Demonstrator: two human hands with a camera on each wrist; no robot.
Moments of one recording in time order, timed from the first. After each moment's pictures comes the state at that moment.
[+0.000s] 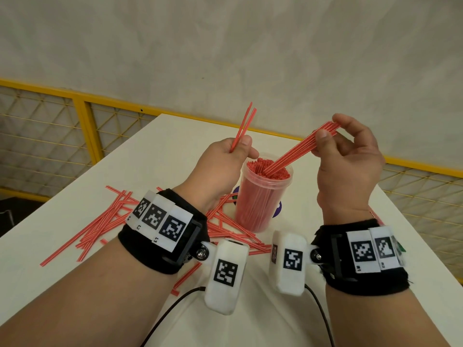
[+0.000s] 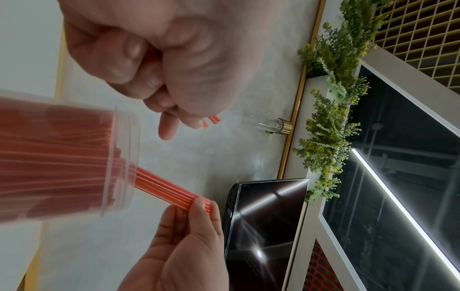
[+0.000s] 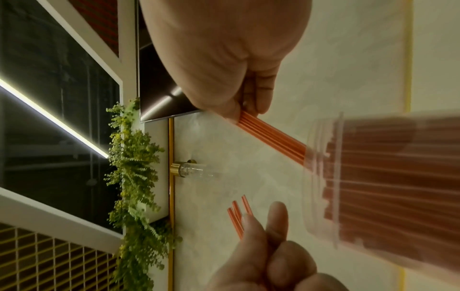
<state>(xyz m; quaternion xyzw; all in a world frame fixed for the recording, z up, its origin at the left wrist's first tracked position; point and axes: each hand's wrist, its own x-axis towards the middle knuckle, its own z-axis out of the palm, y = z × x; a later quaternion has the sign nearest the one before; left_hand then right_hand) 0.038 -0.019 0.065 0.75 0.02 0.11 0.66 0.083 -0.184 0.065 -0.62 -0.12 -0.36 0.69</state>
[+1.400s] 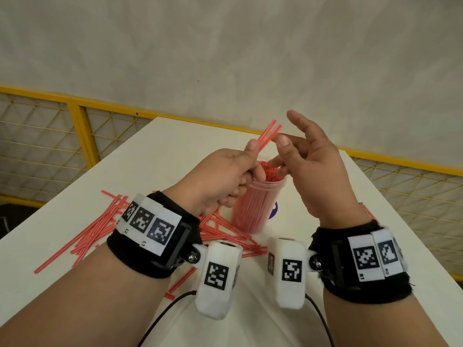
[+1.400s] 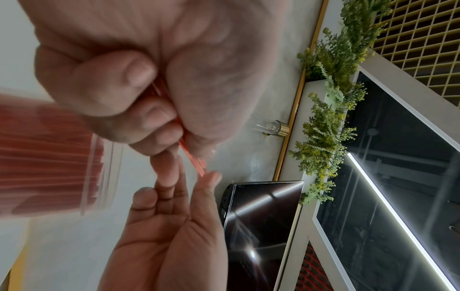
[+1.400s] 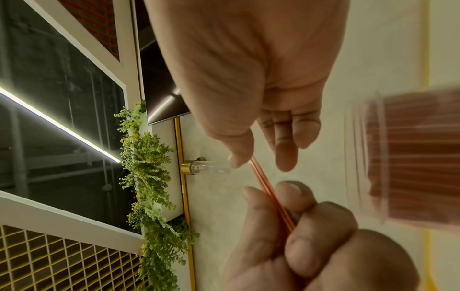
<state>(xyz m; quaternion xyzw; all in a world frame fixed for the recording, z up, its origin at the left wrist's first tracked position) 0.042 -0.015 0.060 0.69 -0.08 -0.06 0.72 0.068 -0.175 0.073 -0.74 -0.21 -0.14 0.62</state>
